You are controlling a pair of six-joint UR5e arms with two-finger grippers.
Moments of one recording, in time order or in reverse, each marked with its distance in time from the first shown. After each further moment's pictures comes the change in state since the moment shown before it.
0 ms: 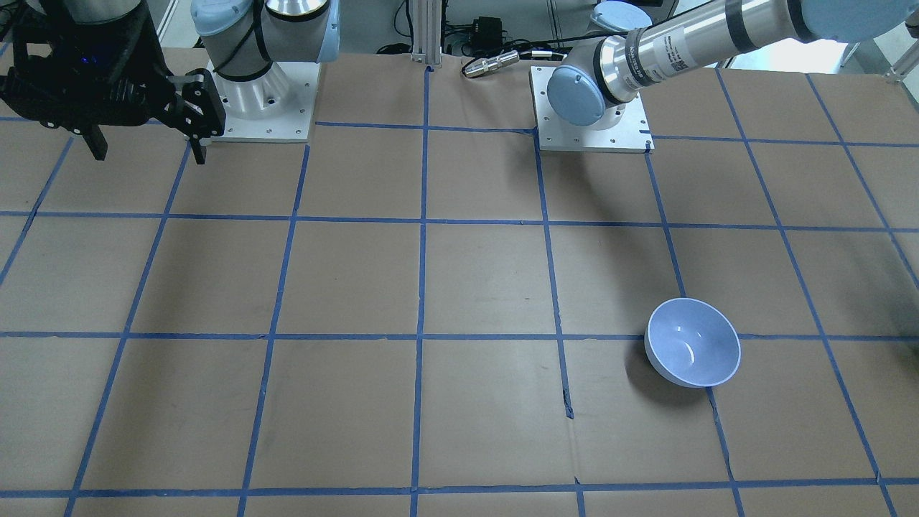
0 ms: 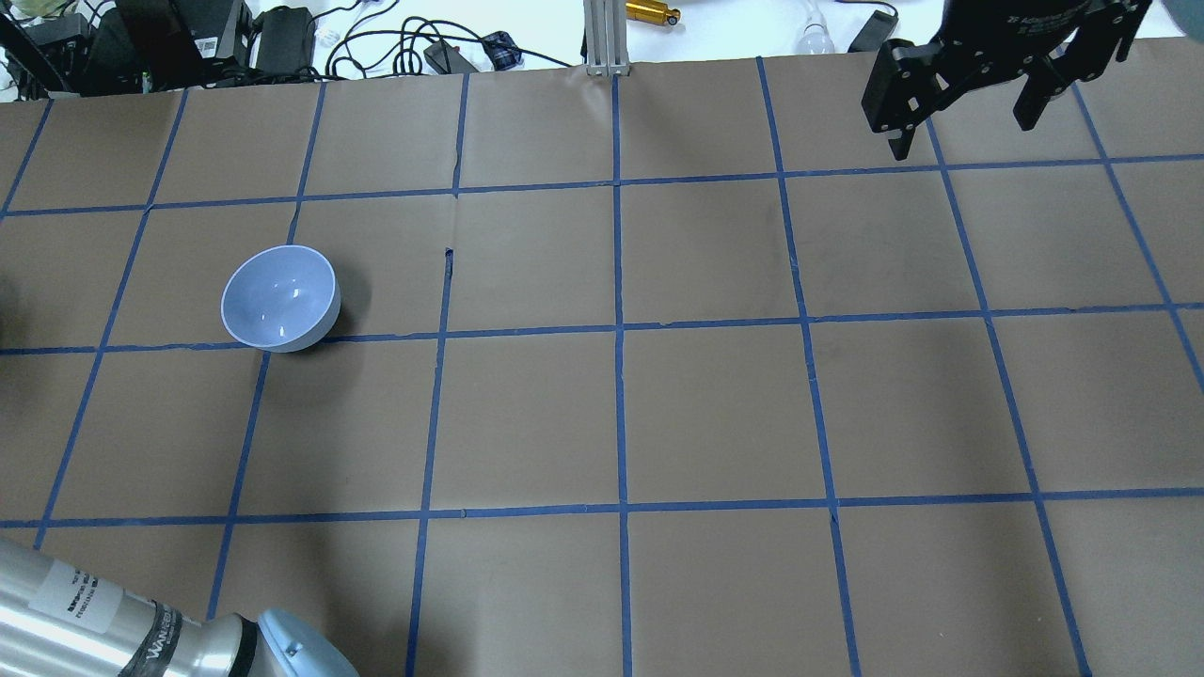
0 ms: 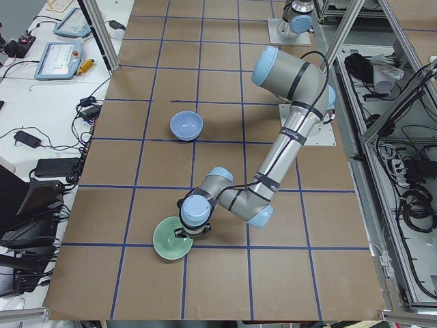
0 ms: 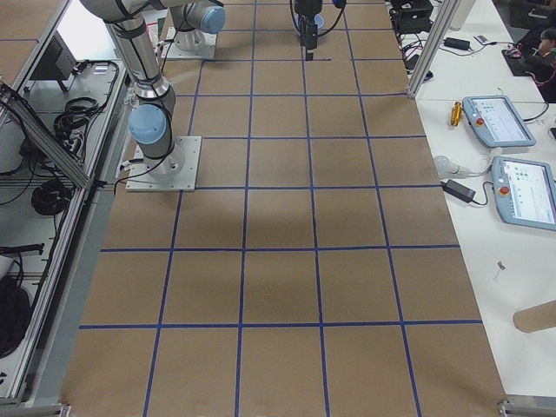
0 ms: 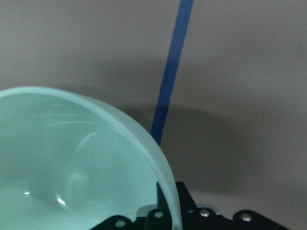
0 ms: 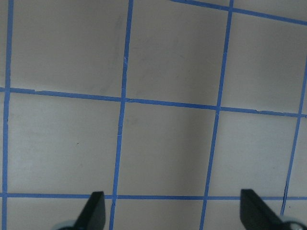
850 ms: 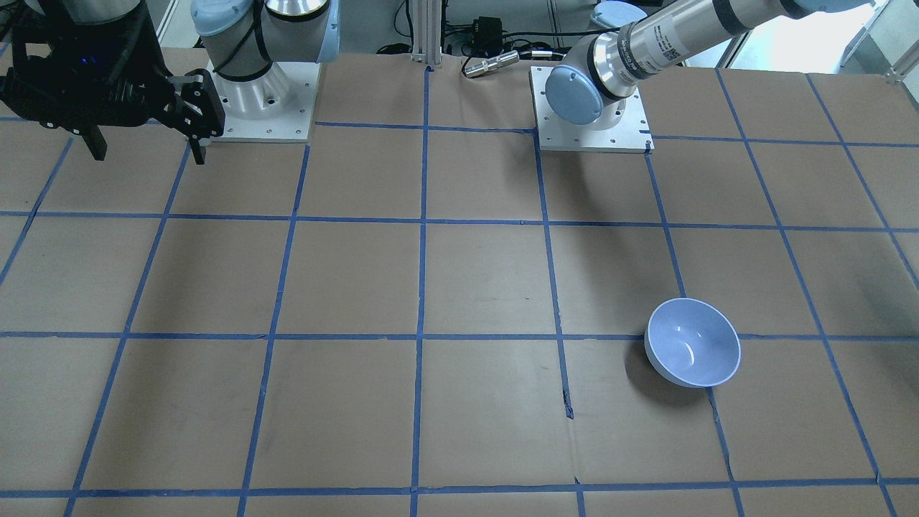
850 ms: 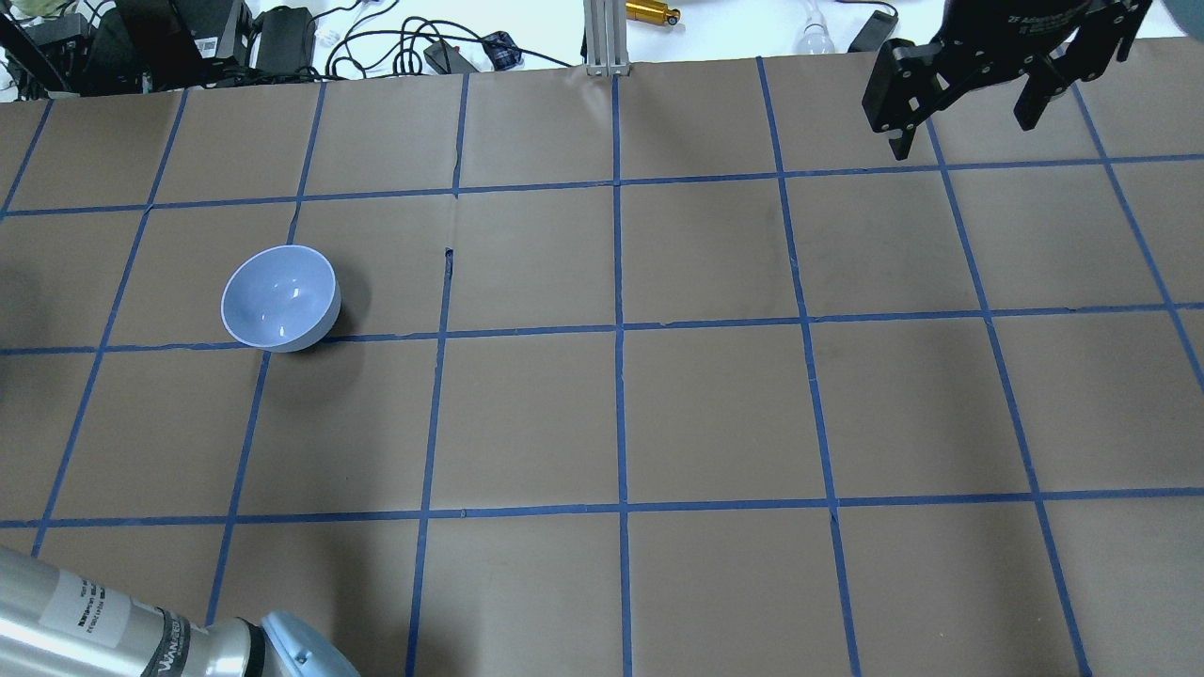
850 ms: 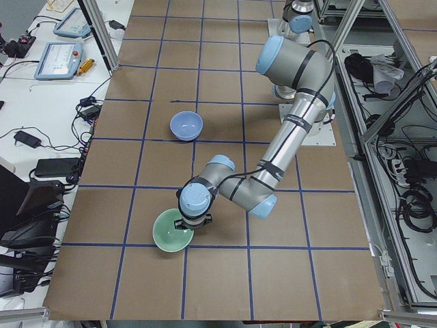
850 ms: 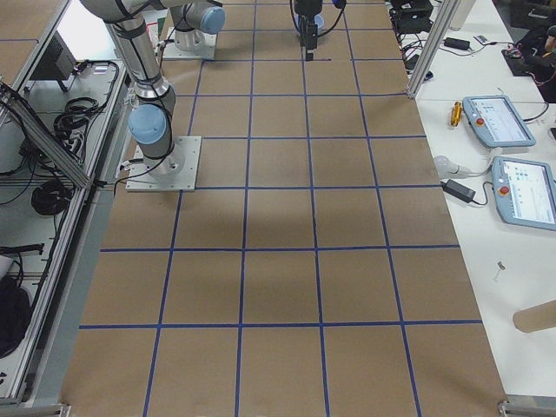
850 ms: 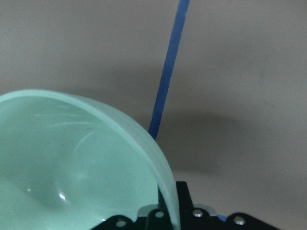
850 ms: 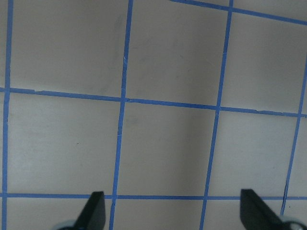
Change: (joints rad) left arm -0.037 0.124 -0.001 -0.154 0.018 -0.054; right arm -0.001 0.000 0.000 0.000 0.000 0.000
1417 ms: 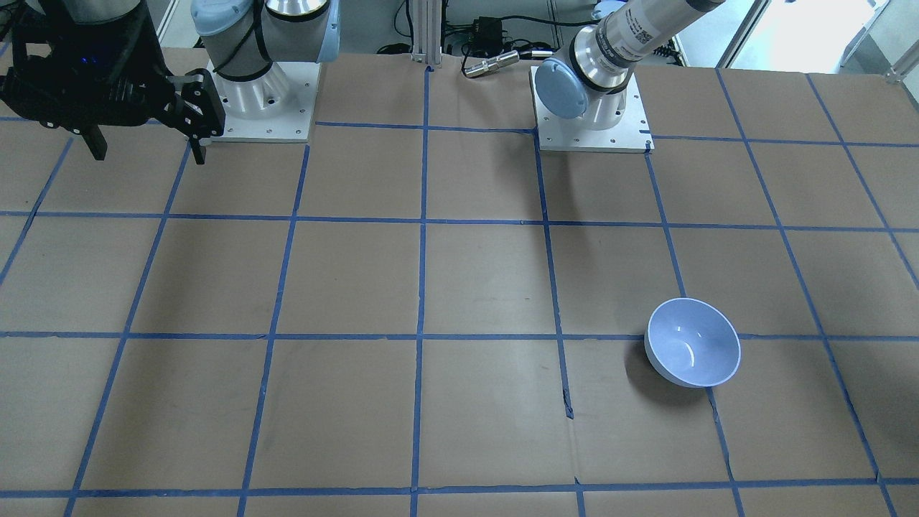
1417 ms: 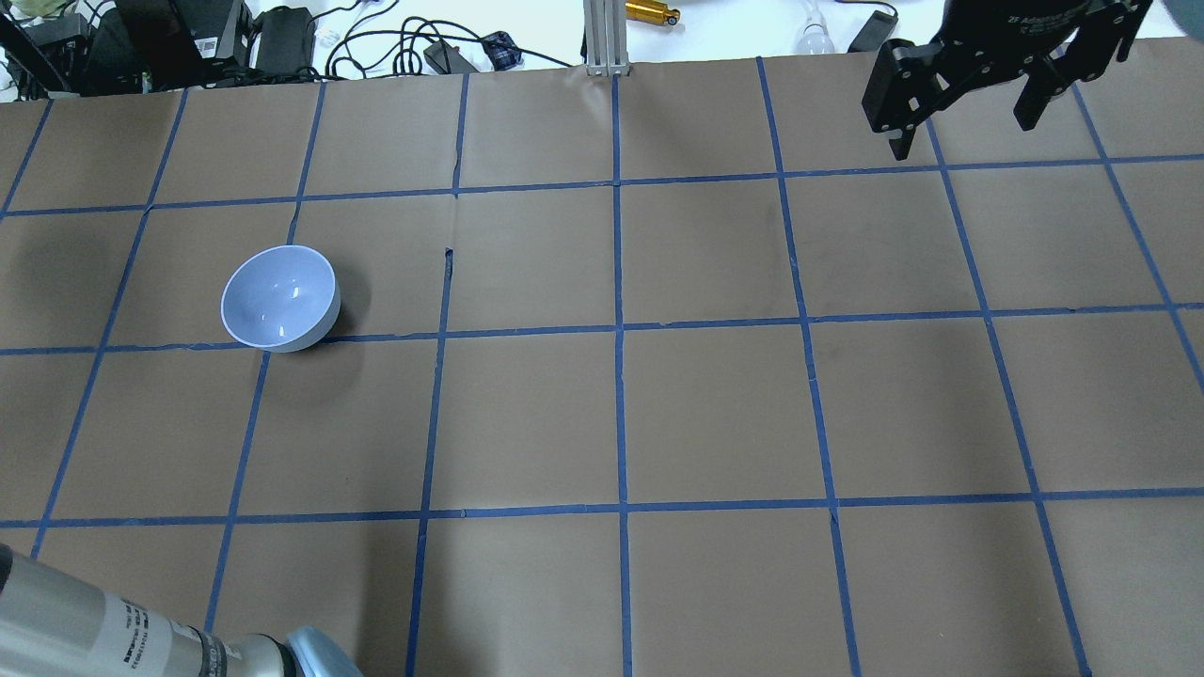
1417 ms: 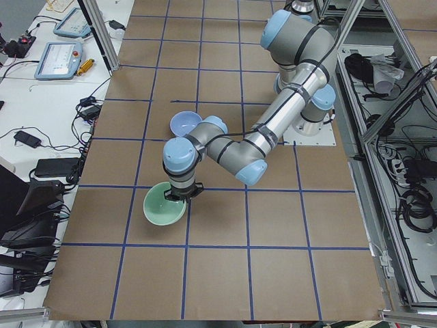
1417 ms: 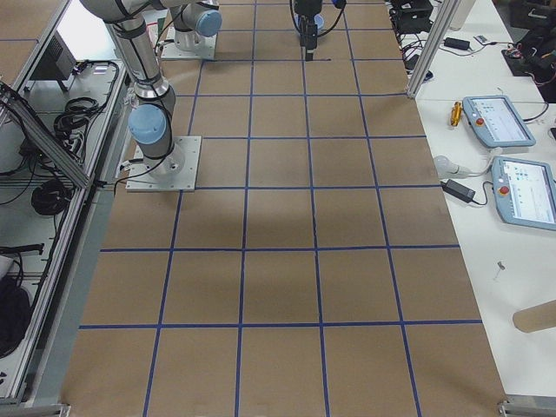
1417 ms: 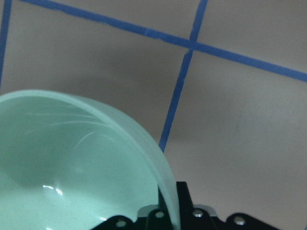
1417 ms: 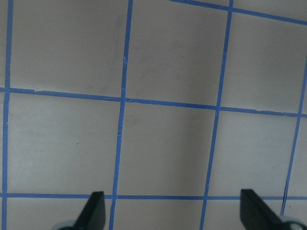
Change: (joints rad) left arm -0.157 0.146 -0.002 -0.118 0.063 -0.238; right arm 0.000 0.000 0.000 0.000 0.000 0.000
